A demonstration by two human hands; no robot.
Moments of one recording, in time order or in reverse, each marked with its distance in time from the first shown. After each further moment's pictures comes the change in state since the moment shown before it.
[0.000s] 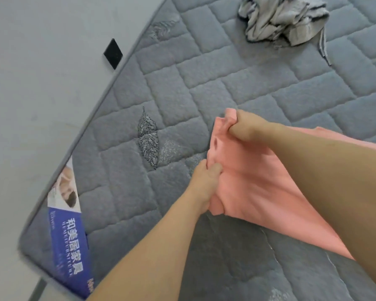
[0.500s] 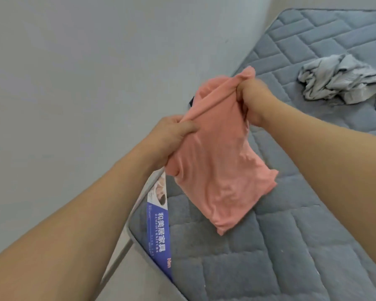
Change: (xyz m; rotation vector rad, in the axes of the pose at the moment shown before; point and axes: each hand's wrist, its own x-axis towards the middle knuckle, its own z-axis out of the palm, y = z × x) left_hand -0.205 0.215 -0.196 0.250 0.217 0.384; right_hand -0.108 -0.250 -0.142 1.236 0.128 -0.097
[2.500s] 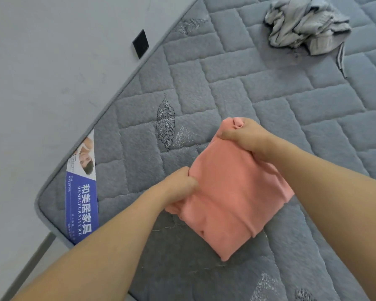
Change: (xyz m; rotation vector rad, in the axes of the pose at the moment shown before) left_hand 0.020 -0.219 0.184 0.296 -0.413 -0.438; right_hand 0.011 0.233 -0.146 -0.453 -0.202 0.118
